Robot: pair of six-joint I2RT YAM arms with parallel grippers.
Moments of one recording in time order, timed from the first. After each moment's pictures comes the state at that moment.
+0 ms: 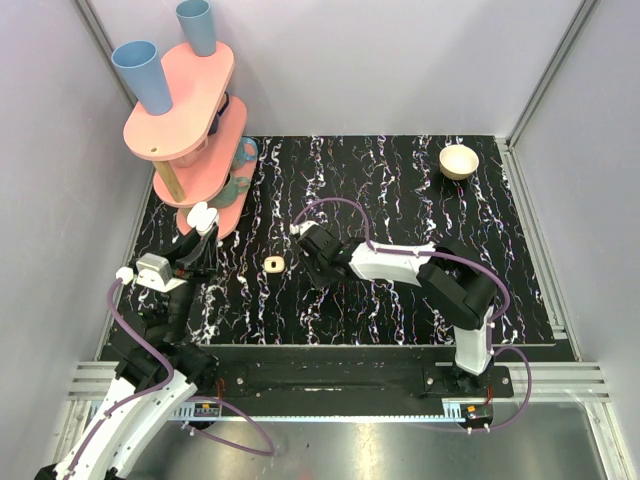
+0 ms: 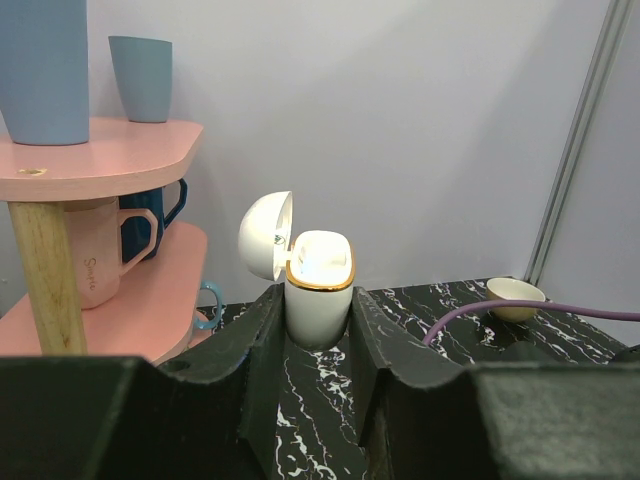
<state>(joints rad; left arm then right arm) -0.55 0.15 0.43 0.20 -0.22 0.02 0.94 1.92 1.22 -0.28 0.10 0.30</state>
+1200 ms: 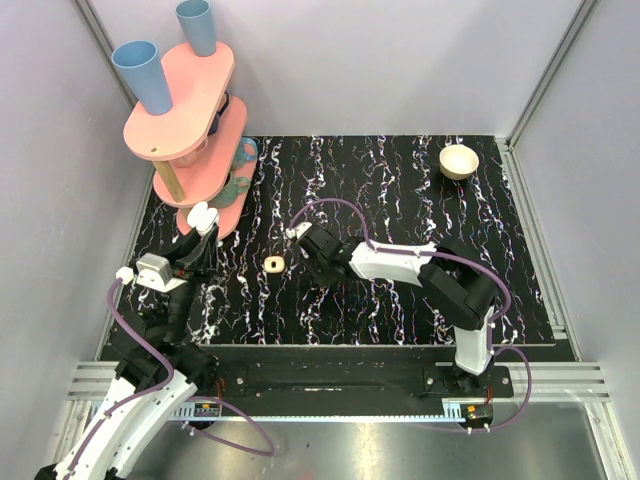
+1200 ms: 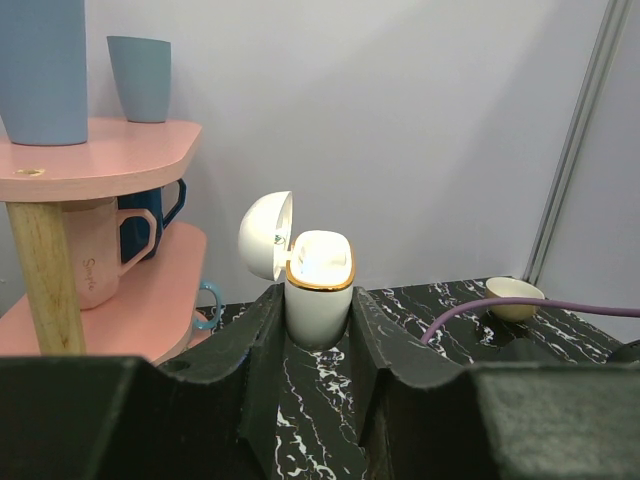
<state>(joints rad) -0.55 0.15 0.43 0.20 -0.22 0.02 0.94 1.92 1.23 -0.30 0.10 0.18</state>
